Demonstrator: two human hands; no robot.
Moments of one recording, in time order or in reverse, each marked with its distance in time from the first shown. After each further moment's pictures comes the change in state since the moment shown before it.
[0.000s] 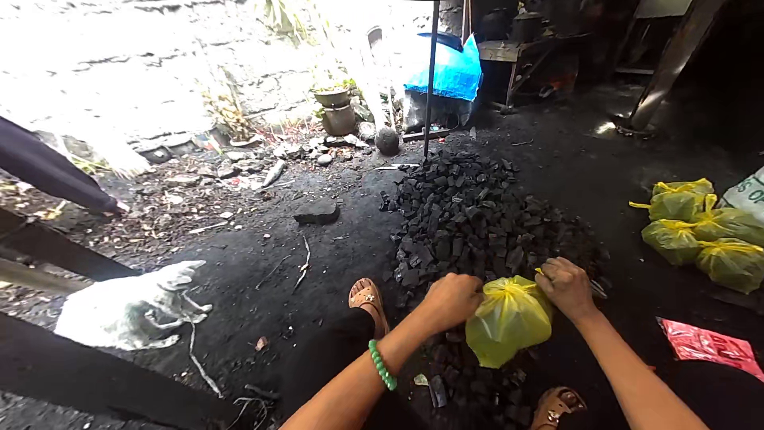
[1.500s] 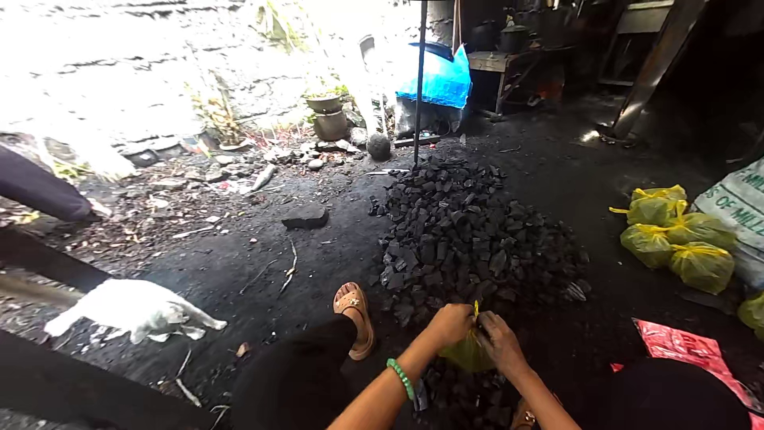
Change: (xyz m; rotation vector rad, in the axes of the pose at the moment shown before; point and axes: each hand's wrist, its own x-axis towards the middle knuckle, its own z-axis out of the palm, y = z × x) left_hand 0.054 -0.023 0.099 -0.133 -0.142 -0.017; right_hand -0.086 -0.081 0.038 0.468 -0.350 0.357
